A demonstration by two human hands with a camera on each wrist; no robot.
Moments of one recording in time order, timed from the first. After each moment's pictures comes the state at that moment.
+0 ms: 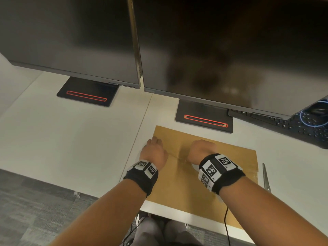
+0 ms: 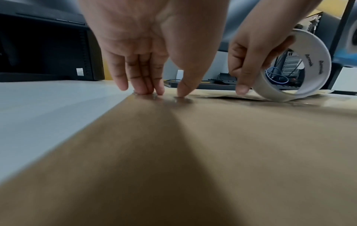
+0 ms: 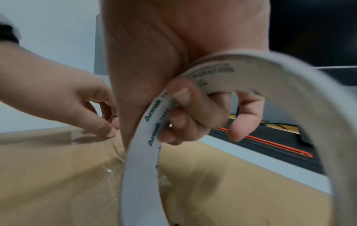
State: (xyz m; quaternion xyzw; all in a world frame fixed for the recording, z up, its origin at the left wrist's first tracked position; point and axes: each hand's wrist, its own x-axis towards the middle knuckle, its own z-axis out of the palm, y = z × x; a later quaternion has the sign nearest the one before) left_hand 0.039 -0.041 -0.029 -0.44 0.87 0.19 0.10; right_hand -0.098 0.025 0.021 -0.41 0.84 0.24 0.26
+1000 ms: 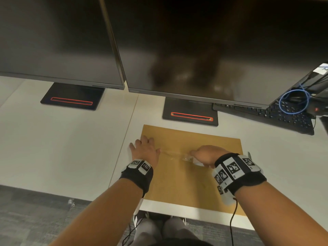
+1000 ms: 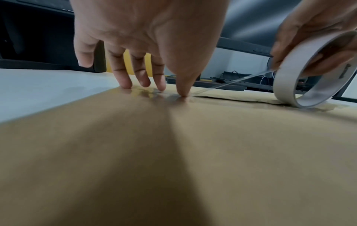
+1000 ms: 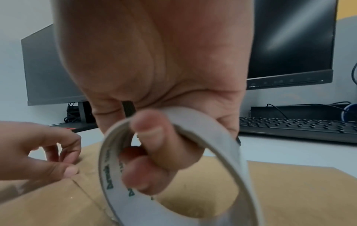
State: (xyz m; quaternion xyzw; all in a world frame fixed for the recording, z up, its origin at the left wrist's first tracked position) left_hand 0.032 -0.027 -0.030 -0.46 0.87 0.09 0.14; right_hand -0.136 0.091 0.043 -0.36 0.83 0.10 0.42
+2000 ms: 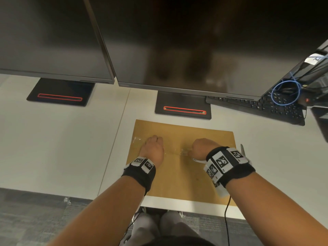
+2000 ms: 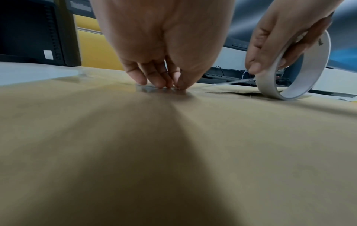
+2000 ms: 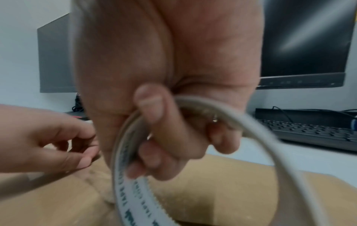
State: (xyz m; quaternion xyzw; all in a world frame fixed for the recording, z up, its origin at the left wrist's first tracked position) left_hand 0.005 -0.003 -0.046 -0.35 0.92 0.17 0.06; right_hand -0.143 0.091 0.025 -0.39 0.82 0.17 0.38
